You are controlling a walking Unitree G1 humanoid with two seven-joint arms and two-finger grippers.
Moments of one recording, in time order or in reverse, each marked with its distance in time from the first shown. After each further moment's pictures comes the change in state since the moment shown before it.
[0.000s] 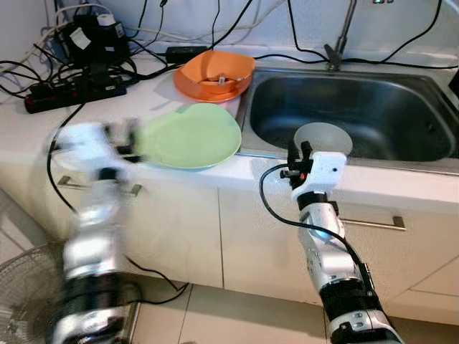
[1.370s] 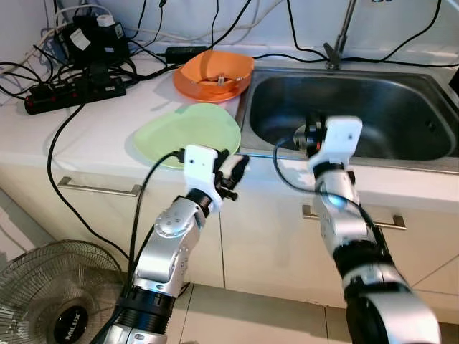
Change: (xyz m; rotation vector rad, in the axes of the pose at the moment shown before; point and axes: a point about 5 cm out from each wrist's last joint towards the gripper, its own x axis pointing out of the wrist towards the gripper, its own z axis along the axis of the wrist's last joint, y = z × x) left arm -0.043 -0.139 -0.056 0.045 0.214 -0.656; right arm 0.039 -0.030 0.028 -0.103 -0.085 -0.050
